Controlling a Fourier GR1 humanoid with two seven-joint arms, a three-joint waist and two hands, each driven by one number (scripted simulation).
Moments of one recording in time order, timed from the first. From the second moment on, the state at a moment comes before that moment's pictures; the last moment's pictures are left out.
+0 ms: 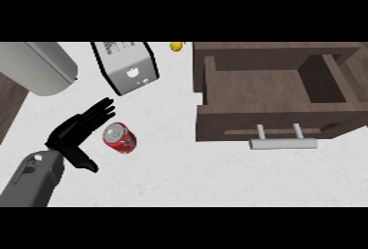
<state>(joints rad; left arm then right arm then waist) -0.42 0.33 0.12 -0.72 0.09 -0.74 -0.31 0.44 -0.07 -0.67 -2.16 -0.46 0.50 0.12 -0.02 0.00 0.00</state>
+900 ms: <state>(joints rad) -0.56 0.29 0.09 -0.31 -0.08 -0.64 -0.53 0.39 -0.07 -0.71 -2.19 -0.50 0.51 0.19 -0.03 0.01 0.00</state>
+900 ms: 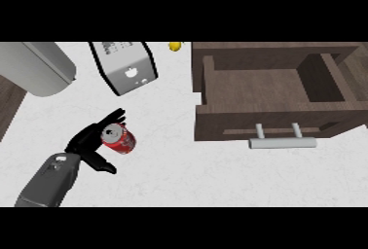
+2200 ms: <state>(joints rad) -0.58 0.14 0.32 -0.34 0.16 -0.41 -0.54 0.46 -0.01 -0.74 -2.25 -0.56 0.52 0.23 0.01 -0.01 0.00</state>
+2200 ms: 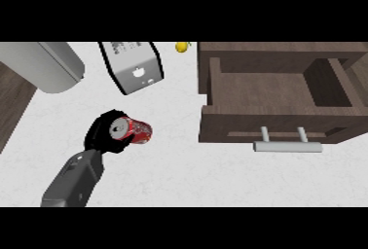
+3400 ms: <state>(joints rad) -0.53 0.00 0.03 -1.32 0.26 0.18 0.04 0.48 -0.01 -0.72 -2.31 -0.58 0.47 0.27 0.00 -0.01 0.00</state>
